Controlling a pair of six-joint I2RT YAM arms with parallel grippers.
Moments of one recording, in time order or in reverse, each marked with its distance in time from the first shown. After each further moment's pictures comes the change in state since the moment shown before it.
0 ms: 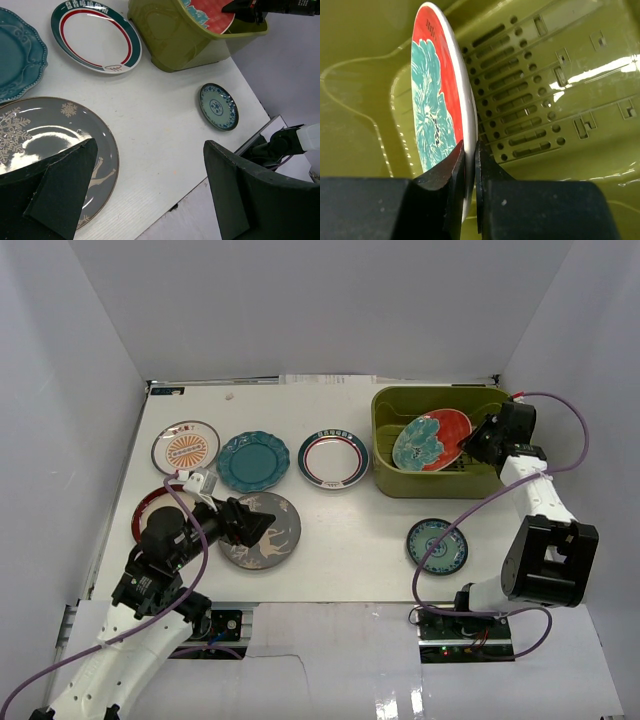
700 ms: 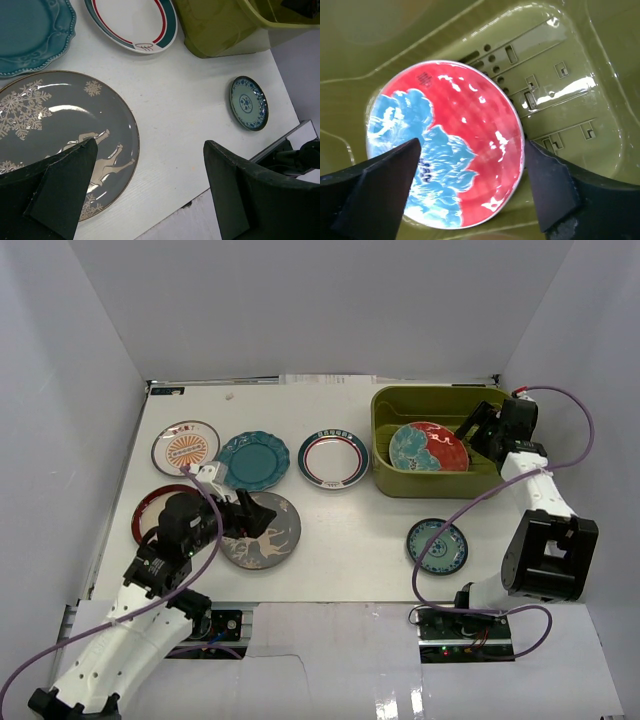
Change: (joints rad) left arm 0.009 0.135 0.000 -0.030 -0.076 -0.008; right arm -0.007 0.052 0.018 0.031 0.105 -0.079
